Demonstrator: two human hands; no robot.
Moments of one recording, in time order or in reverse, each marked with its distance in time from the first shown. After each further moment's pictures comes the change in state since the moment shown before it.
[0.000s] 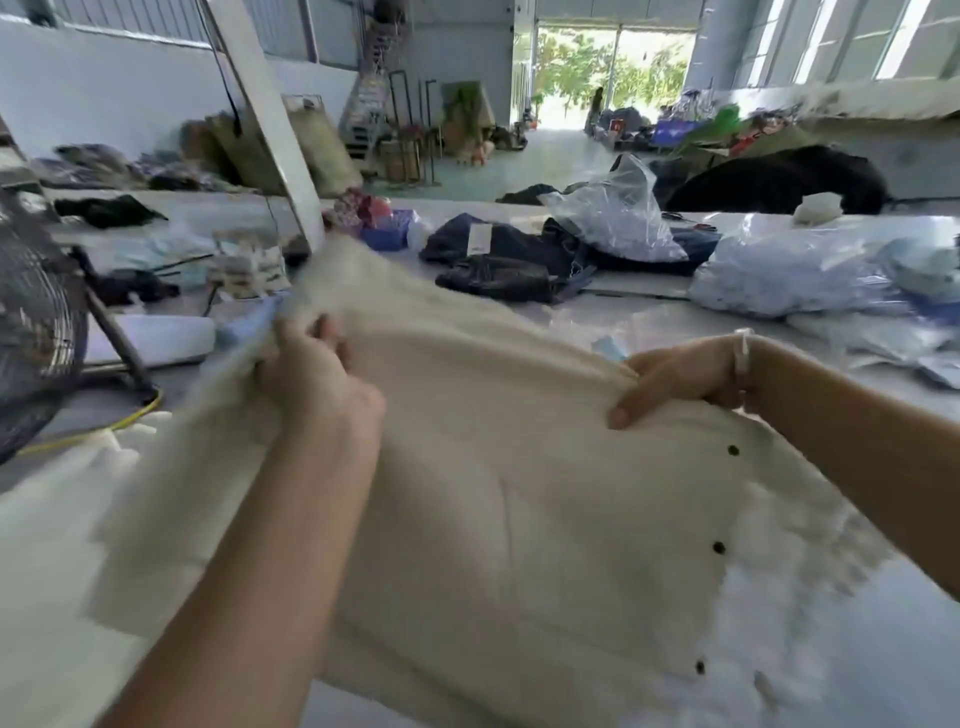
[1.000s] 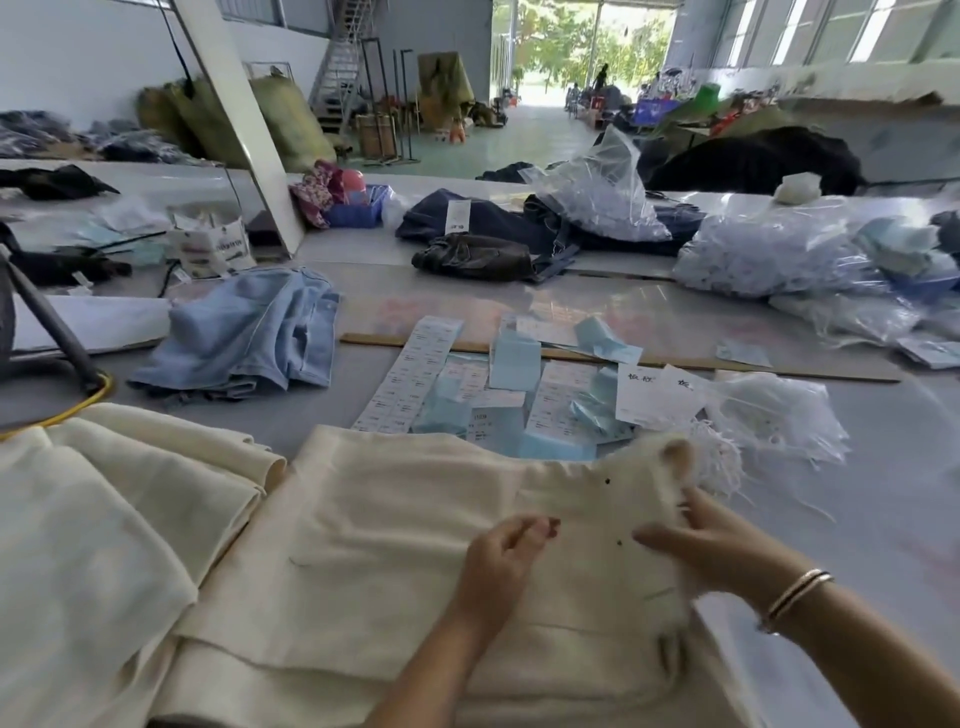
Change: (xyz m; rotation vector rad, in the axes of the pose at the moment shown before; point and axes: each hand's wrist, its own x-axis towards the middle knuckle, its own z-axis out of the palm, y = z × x) left_hand -0.077 -0.185 -0.135 1.009 -0.900 -0.087; right_hand 0.004 0.128 0.106 0.541 0.551 0.041
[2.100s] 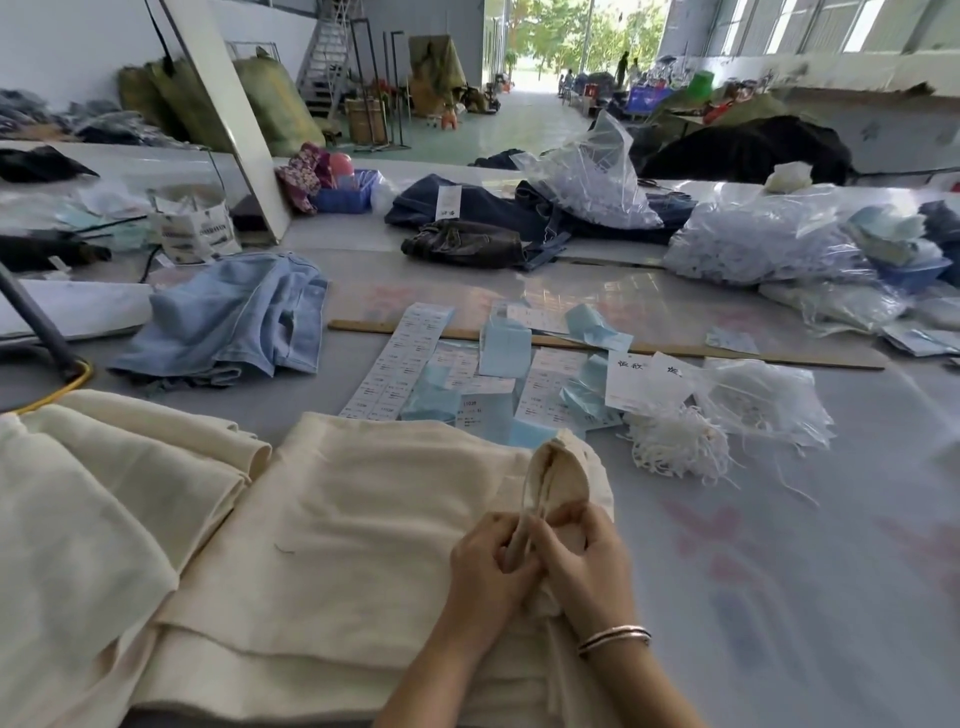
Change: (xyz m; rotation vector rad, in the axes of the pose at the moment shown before) left_hand -0.017 -0.006 0.007 0.081 0.109 0.118; right_hand 0.022 0.047 0.114 0.001 0.529 -0.393
